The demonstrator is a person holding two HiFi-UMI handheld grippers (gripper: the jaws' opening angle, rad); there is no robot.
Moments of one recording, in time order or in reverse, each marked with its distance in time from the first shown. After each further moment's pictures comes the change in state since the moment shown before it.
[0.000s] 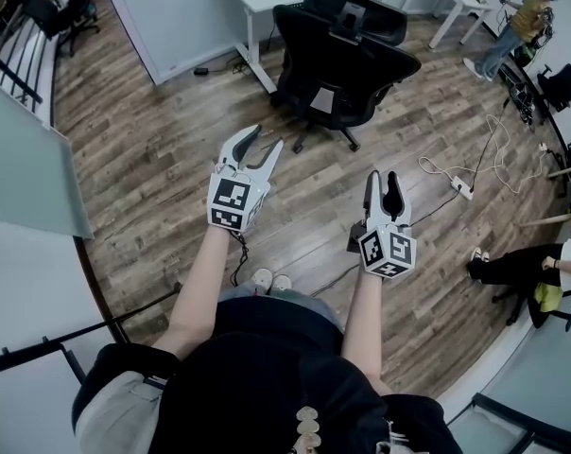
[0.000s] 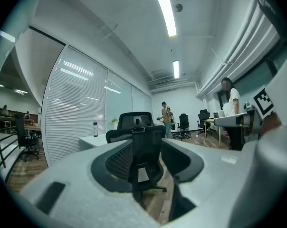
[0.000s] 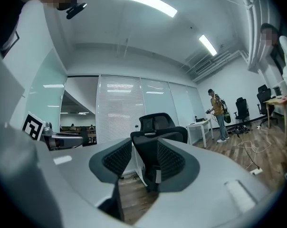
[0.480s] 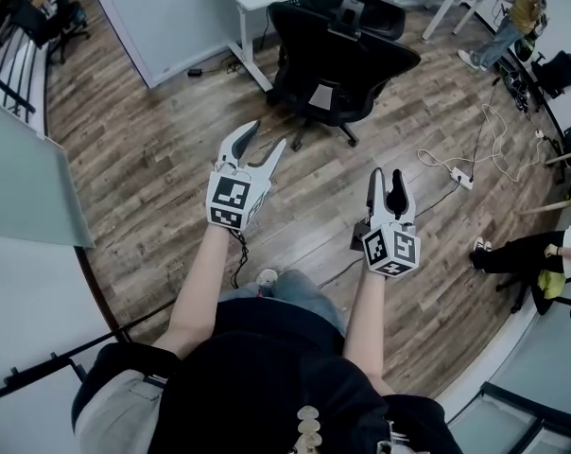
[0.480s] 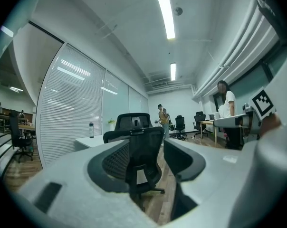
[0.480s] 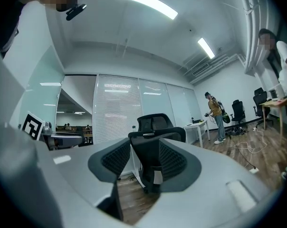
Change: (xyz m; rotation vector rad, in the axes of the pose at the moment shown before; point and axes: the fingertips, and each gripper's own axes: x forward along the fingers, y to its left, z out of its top) left arm 0.003 0.015 -0.005 -0.001 -0.020 -0.054; right arm 0.003 0.010 -0.007 -0.008 -0.013 -0.044
